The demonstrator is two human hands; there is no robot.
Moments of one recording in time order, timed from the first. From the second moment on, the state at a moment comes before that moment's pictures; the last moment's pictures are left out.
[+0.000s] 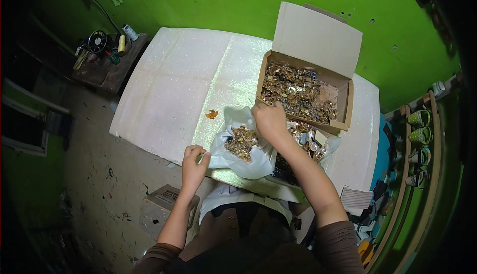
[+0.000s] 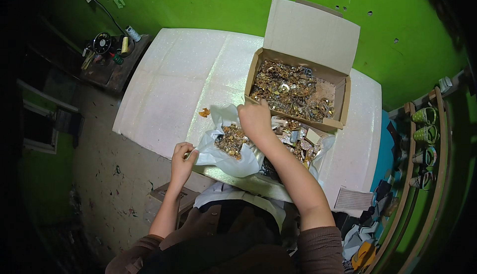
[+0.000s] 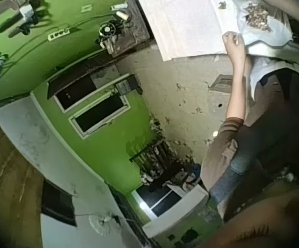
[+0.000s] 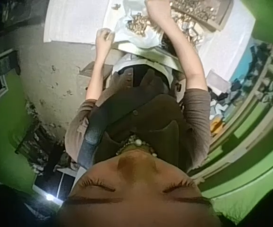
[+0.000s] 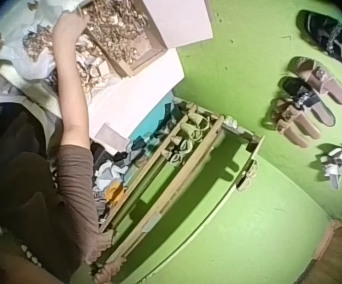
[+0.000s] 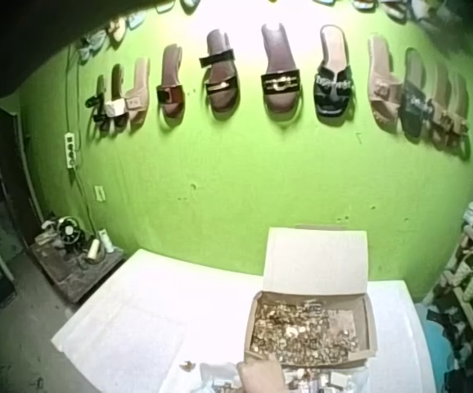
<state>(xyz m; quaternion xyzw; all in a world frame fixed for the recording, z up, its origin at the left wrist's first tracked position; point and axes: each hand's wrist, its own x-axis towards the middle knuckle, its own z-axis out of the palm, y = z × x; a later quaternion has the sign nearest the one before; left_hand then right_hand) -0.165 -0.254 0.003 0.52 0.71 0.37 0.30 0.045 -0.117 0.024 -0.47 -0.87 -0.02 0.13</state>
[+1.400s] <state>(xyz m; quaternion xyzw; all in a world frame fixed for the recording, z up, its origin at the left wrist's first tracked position) -0.142 -0.155 -0.001 0.88 0.47 0.08 -0.04 0.066 -0.179 -0.006 -0.37 -0.92 0.08 -0.11</state>
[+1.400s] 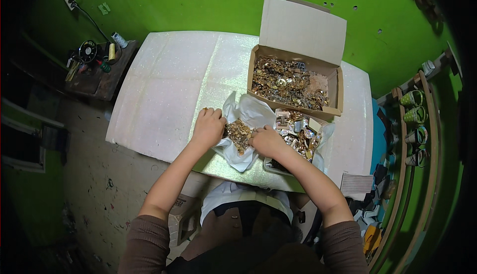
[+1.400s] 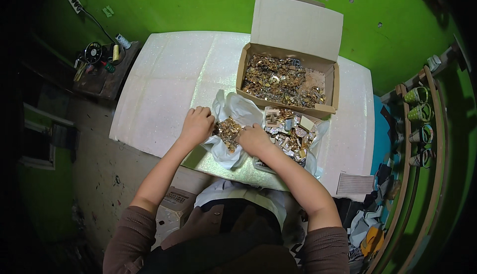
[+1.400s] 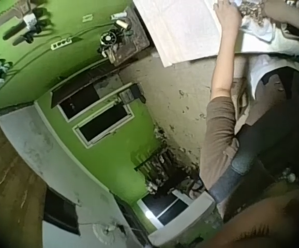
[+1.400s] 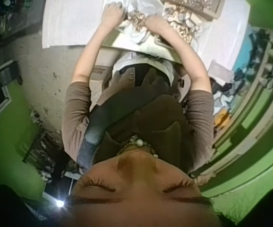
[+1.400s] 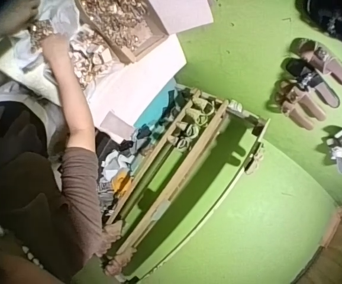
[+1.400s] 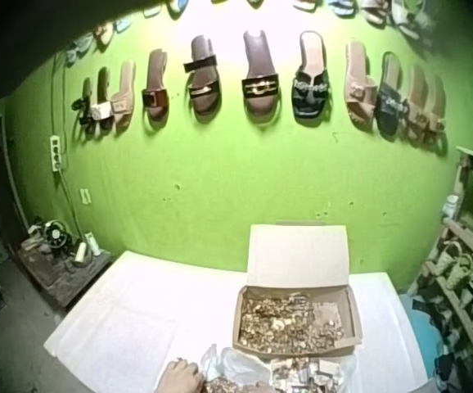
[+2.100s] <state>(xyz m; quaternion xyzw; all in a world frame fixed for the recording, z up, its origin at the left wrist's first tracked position) -0.162 -0.165 0.012 0.84 0.53 0.05 0.09 0.077 -0.206 0.014 -0.38 -0.92 0.08 -0.04</state>
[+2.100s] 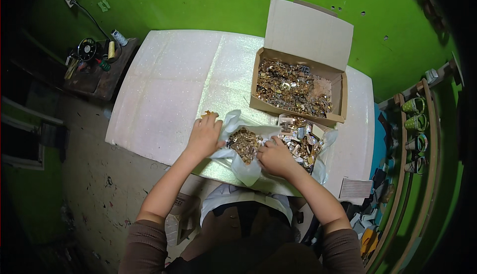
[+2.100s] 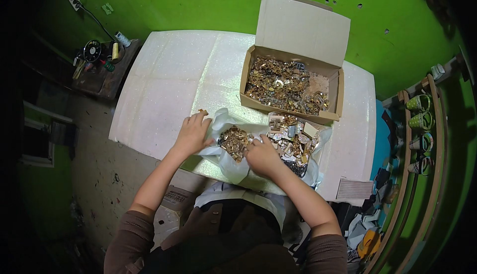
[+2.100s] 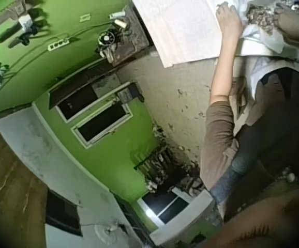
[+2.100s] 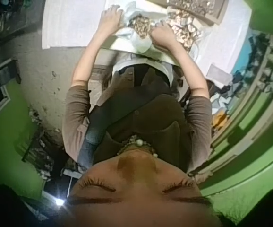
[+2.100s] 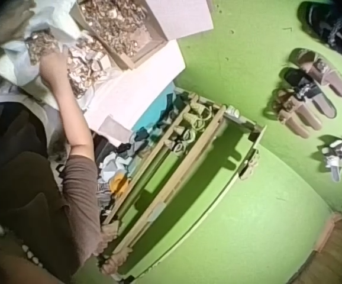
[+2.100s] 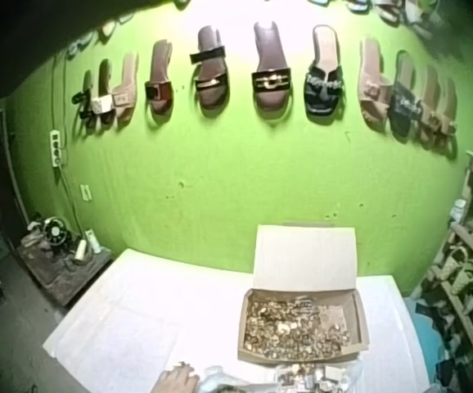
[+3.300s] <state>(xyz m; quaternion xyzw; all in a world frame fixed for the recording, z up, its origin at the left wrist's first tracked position) -0.022 -0.229 0.022 0.88 0.43 0.09 0.17 0.249 -0.280 0.004 -0.74 -0.64 0.06 0.20</state>
